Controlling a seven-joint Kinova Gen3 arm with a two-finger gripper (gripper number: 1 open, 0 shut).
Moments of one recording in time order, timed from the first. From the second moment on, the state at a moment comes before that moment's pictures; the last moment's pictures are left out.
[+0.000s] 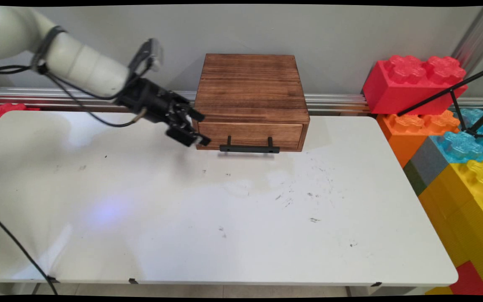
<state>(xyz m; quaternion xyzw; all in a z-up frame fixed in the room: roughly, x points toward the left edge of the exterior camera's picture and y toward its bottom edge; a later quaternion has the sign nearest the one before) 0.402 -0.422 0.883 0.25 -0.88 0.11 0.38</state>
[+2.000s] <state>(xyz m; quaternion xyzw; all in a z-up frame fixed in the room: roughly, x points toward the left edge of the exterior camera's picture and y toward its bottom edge) 0.239 -0.516 0.815 0.22 -0.94 0.12 0.24</state>
